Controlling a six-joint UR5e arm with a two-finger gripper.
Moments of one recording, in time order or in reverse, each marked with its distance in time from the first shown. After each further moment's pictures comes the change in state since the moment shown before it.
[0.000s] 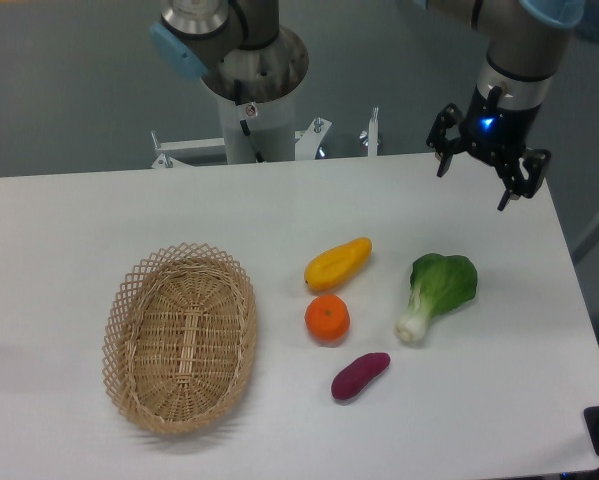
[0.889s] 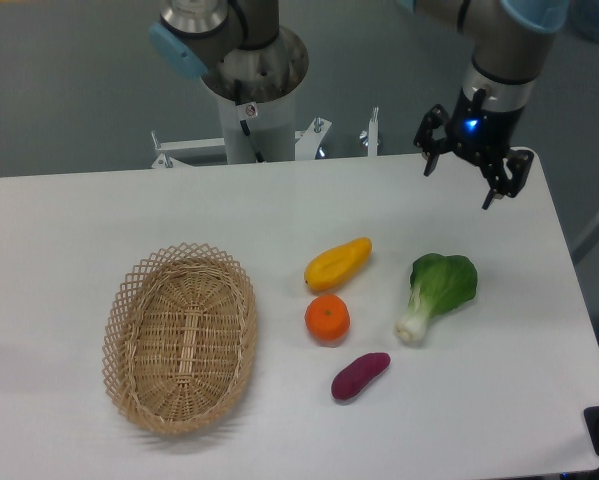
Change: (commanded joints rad) arm -0.020 0.089 -0.233 0.193 0.005 -0.002
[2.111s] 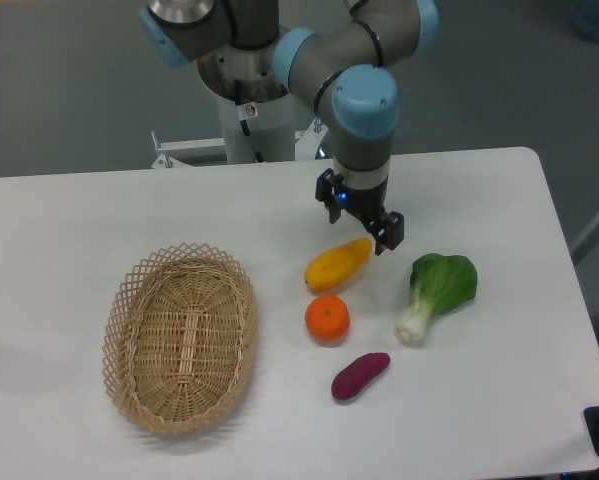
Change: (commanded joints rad) arm -0.255 -0.129 -0.218 0.269 0.155 -0.123
